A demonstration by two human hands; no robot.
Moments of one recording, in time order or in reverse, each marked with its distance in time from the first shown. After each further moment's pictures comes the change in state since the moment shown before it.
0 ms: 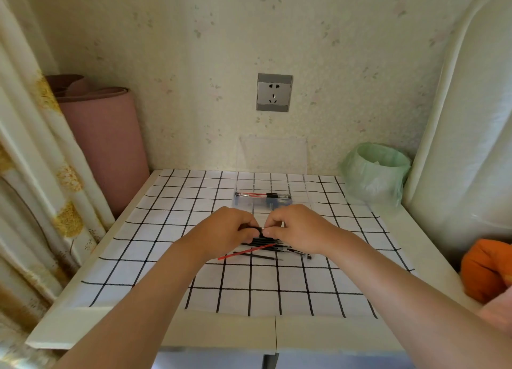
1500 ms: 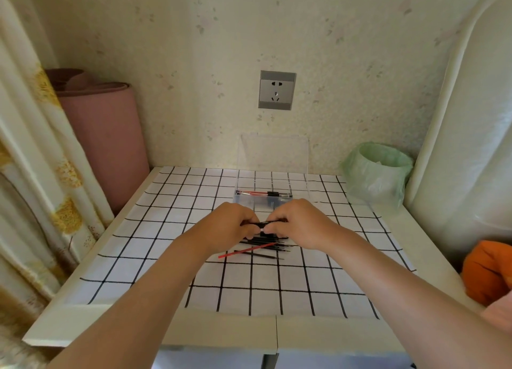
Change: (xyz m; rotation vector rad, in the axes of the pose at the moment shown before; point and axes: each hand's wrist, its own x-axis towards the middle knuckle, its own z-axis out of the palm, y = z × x) left_hand 0.005 0.005 -0.003 0.007 -0.005 -0.009; right_hand 0.006 0.001 -0.002 0.085 0.011 0.020
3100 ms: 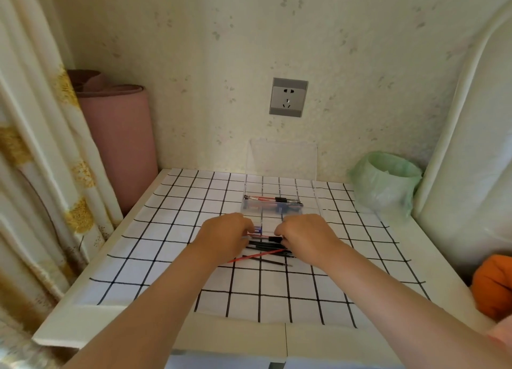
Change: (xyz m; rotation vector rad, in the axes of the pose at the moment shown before) left_hand -0.002 -0.028 0.015 0.395 0.148 -0.063; right_hand 0.010 0.014 0.025 -0.766 0.079 -0.176
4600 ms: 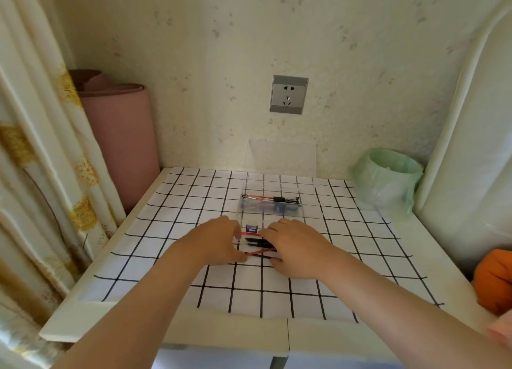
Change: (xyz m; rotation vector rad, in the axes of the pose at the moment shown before) left_hand -0.017 -0.010 -0.015 -0.067 -0.274 -0.140; right_hand -0.011 -0.029 -0.003 0.120 -0.050 -0.124
